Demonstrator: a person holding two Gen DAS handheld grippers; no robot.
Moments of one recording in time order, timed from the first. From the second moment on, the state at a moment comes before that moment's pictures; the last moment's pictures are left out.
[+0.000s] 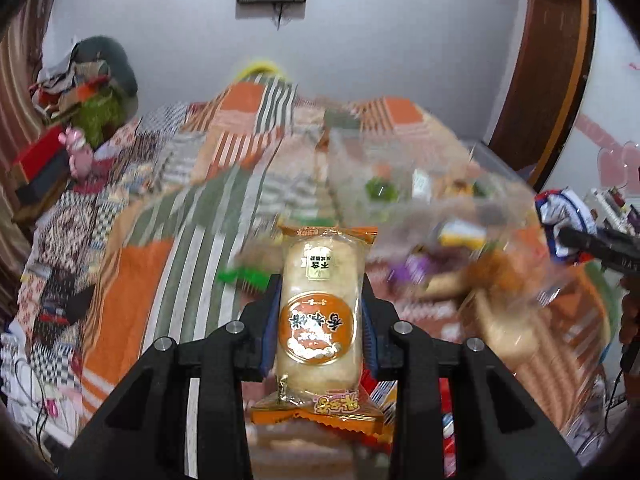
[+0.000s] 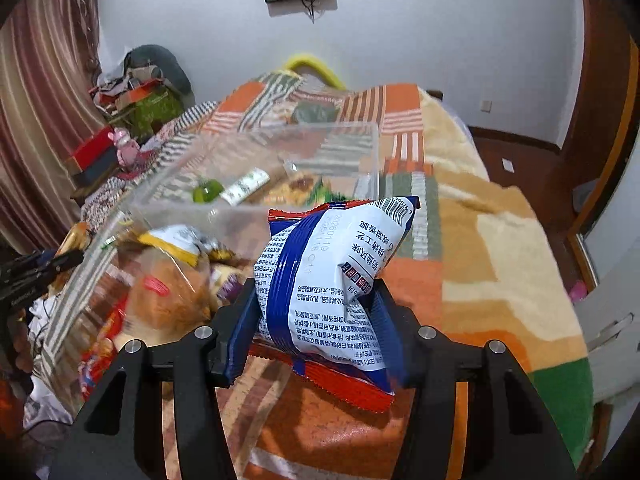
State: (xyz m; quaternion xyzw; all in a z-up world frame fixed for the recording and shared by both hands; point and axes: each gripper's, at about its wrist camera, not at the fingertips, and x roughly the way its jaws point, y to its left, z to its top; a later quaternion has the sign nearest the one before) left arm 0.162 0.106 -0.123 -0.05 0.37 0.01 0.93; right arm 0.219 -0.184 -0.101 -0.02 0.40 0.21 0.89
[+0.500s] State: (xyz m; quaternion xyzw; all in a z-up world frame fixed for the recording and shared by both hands) left arm 0.230 0.074 -0.091 -0.05 0.33 -0.03 0.94; right arm 0.249 -0.166 -0.072 -0.02 0.34 0.22 0.91
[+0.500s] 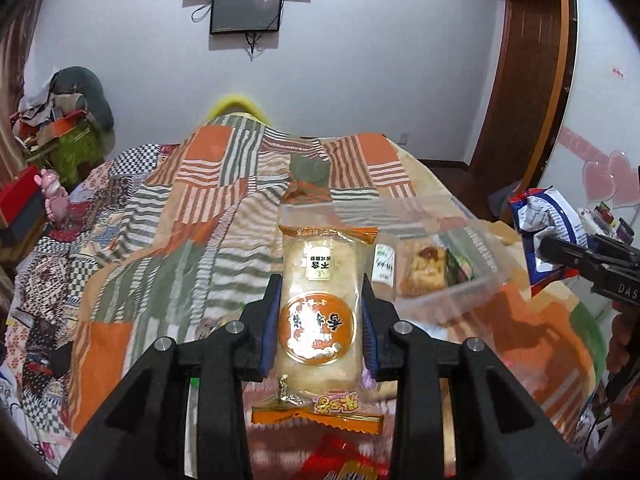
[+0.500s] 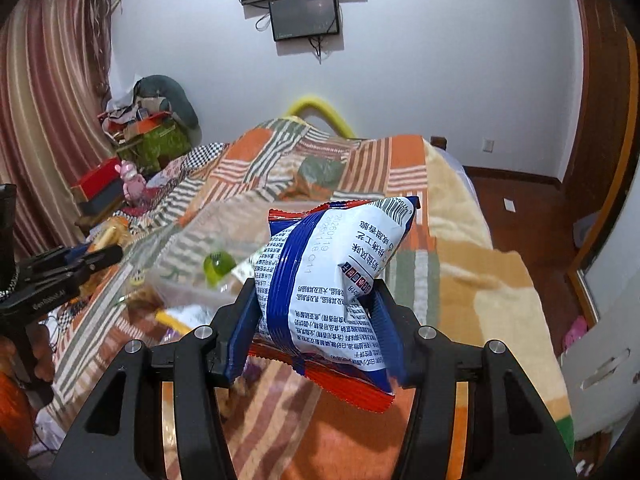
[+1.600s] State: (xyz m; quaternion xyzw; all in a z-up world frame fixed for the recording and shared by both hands) left arm 0.329 0.049 -0.143 -0.05 0.40 -0.04 0.91; right arm 0.299 -0.132 -0.121 -0.04 0.40 0.22 0.89
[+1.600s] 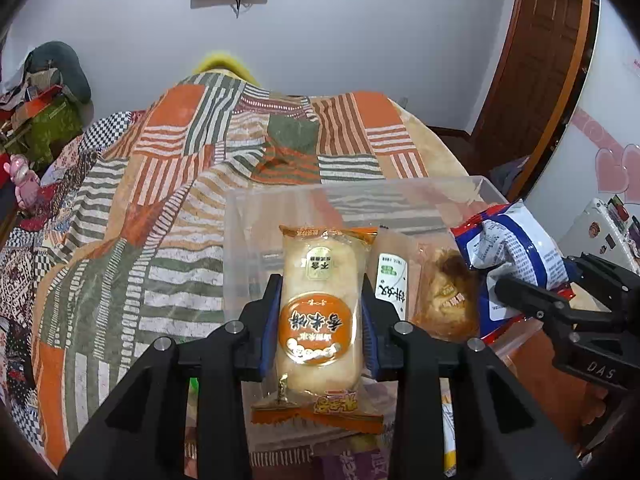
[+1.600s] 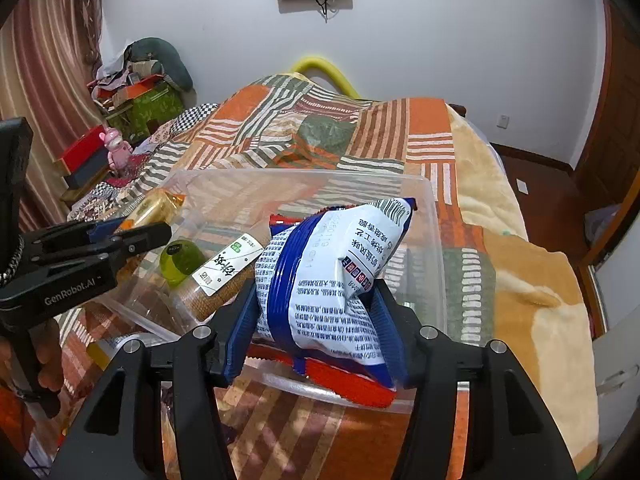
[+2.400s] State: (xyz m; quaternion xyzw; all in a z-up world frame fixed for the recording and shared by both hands) left arm 0.209 0.054 -0.102 -0.04 0.39 -0.02 0.92; right arm 0.225 -0.161 -0.075 -0.05 0.36 0.23 0.90
